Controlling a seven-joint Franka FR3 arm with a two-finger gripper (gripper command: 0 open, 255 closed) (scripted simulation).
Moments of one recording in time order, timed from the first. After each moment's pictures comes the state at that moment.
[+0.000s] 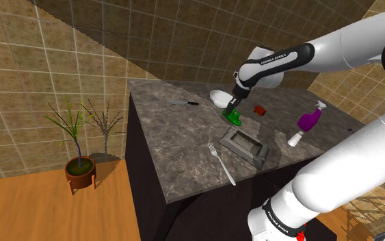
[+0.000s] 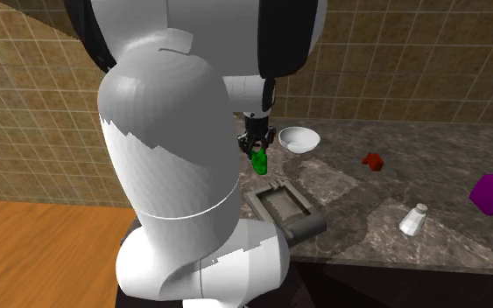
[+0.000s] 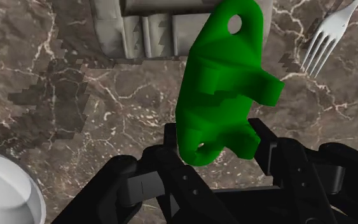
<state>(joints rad) -0.24 -0.13 -0.25 -2.44 -0.06 2.38 -0.62</state>
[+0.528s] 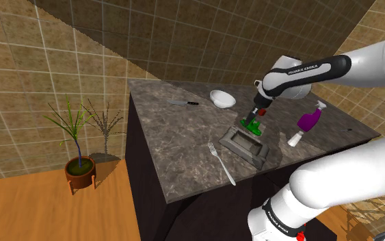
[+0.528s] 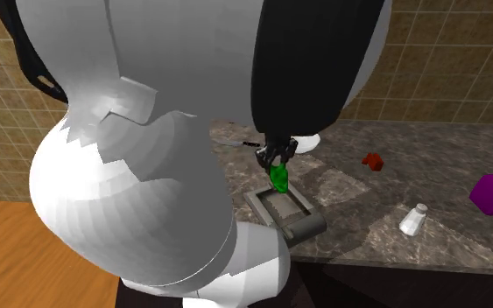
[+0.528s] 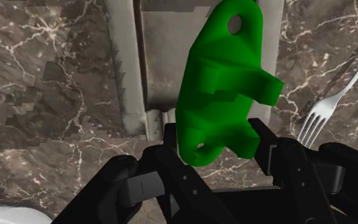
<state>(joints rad) -0.35 -0.36 -0.34 -2.65 -0.16 2.36 -0.72</state>
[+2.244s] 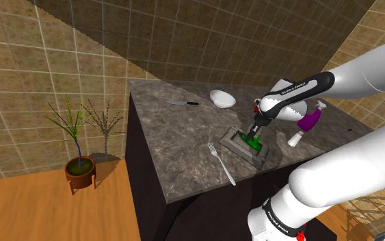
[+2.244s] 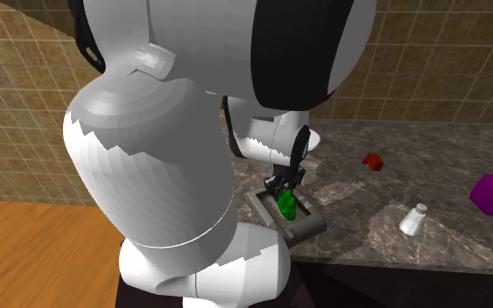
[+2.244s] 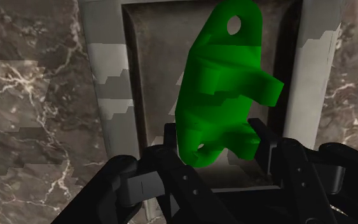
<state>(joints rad) -0.37 -0.23 -0.44 -2.78 -0.18 2.63 -0.82</state>
